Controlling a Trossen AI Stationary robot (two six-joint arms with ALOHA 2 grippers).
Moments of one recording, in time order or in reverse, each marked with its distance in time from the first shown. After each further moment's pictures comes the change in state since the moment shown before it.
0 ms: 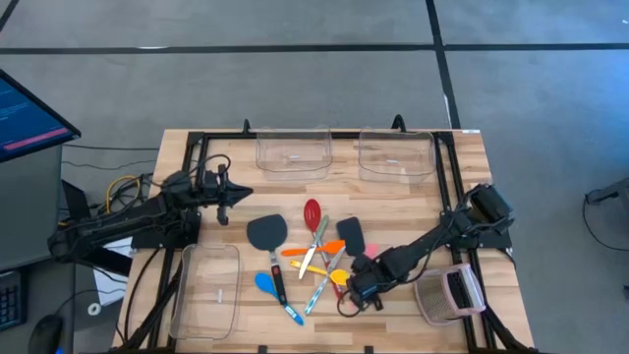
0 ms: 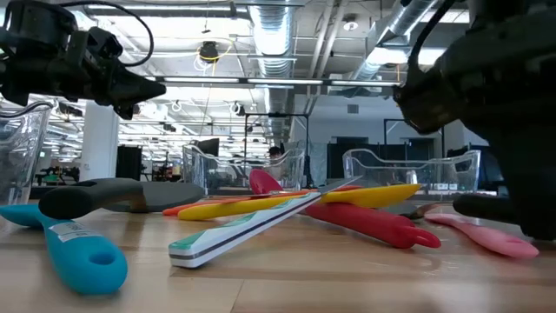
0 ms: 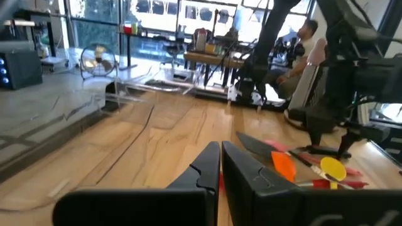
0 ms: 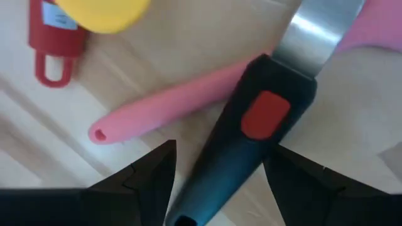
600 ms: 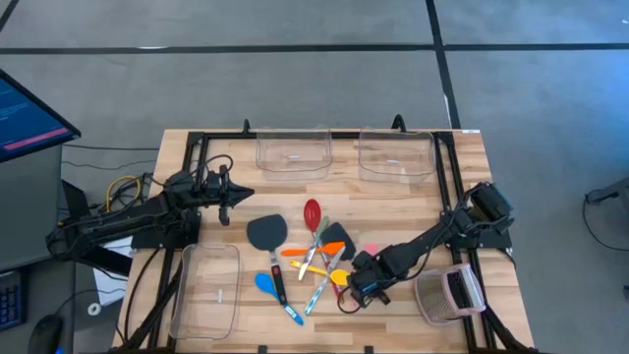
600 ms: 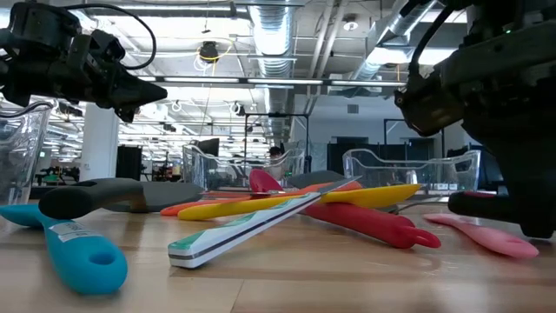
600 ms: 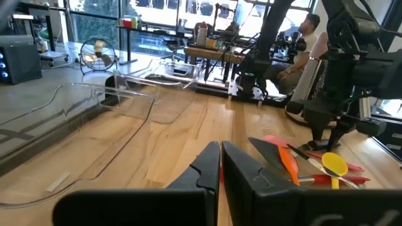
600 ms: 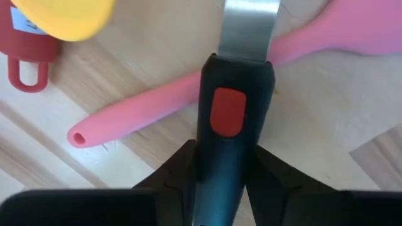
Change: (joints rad) left arm 0.000 0.042 0.000 0.017 0.000 0.003; right arm -0.018 -0.026 -0.007 -0.040 0.006 -0.016
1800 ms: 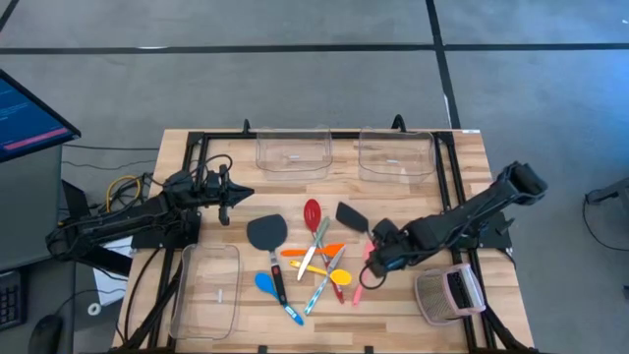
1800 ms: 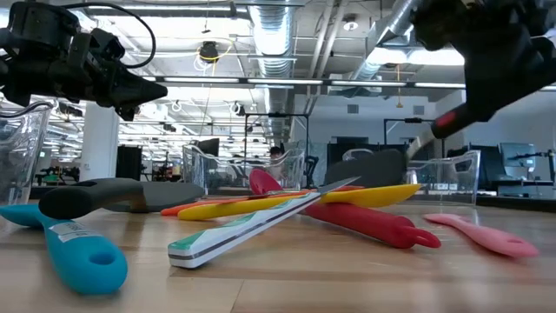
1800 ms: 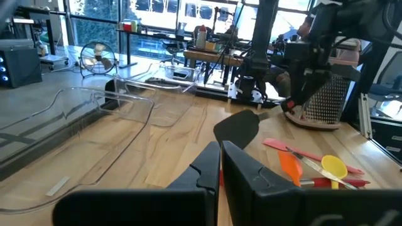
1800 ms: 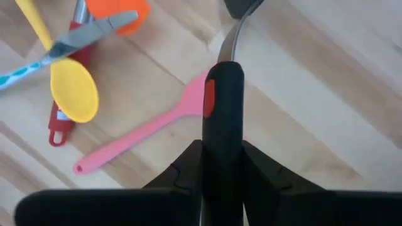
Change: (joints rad) left arm 0.000 0.000 0.000 0.014 0.001 0.000; right arm -0.037 -0.355 0.001 -0.338 0.305 0.051
